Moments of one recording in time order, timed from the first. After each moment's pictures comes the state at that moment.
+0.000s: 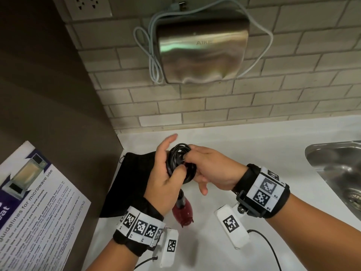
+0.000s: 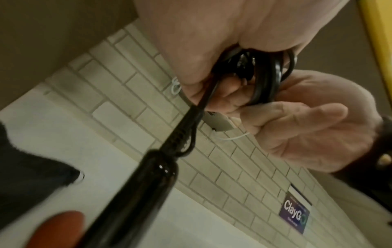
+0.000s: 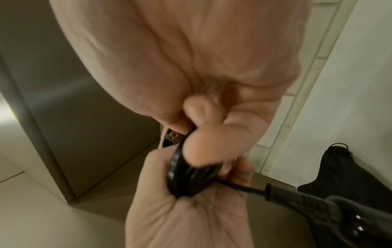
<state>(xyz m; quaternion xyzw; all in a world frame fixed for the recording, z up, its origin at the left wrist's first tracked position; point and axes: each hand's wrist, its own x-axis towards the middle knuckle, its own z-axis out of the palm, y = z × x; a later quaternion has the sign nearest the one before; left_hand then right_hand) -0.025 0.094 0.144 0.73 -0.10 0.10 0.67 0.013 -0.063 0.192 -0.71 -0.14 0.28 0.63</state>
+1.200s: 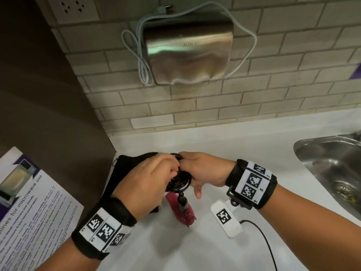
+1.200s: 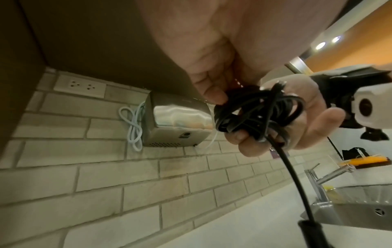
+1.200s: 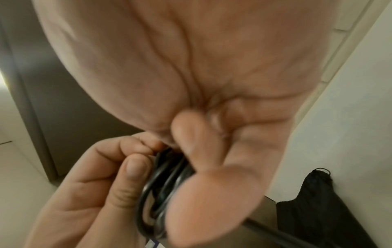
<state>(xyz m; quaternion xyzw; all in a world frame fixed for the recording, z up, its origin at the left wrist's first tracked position) -0.029 0.126 0.168 0.91 -0.33 0.18 0.17 0.016 -0.069 0.185 -0.78 -0.14 0.32 0.51</state>
